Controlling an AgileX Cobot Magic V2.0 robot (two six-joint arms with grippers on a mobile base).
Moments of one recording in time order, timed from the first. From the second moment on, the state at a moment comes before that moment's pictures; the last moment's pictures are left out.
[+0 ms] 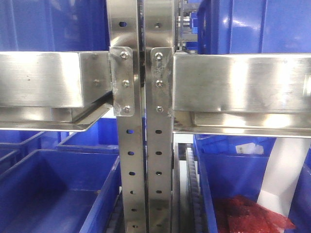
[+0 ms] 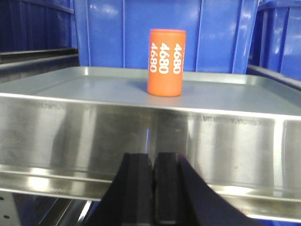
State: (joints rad) left arm -0.06 -0.01 0.03 -0.07 0.06 0.03; right arm -0.04 -0.01 0.03 0.05 0.07 -0.02
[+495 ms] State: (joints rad) left arm -0.06 -0.01 0.03 -0.07 0.06 0.03; right arm -0.04 0.21 -0.49 0.05 0.34 -0.02
